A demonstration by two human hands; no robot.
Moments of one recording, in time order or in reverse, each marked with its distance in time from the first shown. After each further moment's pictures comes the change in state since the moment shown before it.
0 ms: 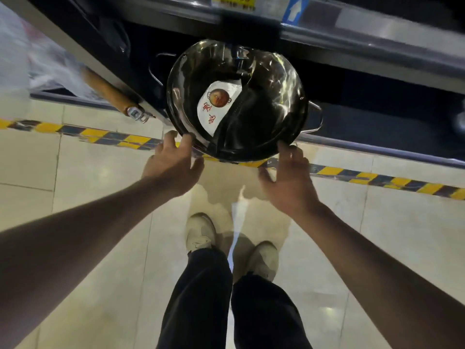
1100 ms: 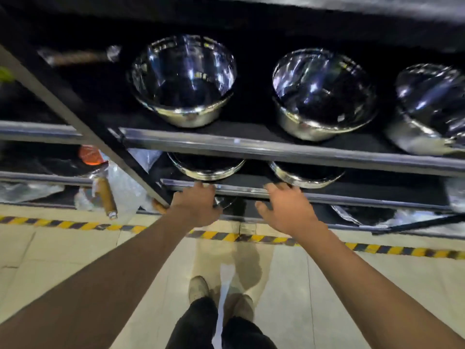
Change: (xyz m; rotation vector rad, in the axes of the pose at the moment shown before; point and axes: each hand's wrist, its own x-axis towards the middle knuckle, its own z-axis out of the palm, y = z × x) left_hand -0.211 0.226 -0.365 0.212 -0.052 0.115; right_hand -0.172 -0.121 -0.431 -0.301 0.022 -0.154
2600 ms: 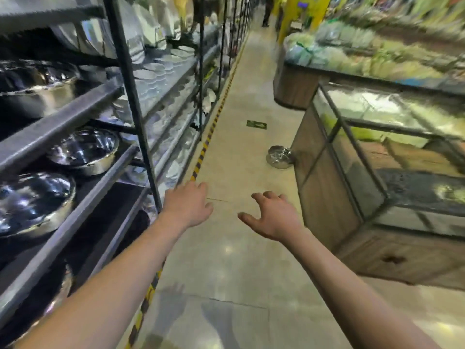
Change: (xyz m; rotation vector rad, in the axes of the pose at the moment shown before) left_hand -0.322 0.485 -0.047 0.566 0.155 1.509; right_hand -0.562 0.123 -0.102 0.210 0.456 1.410
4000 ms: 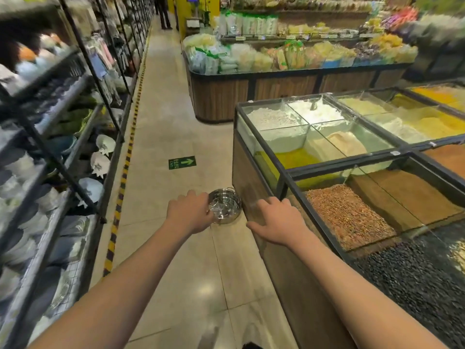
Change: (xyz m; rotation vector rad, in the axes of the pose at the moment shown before) left_hand 0.862 0.329 -0.026 0.124 -0.060 0.305; right_hand 0.620 0.538 -0.065 -0.004 -0.015 0.341
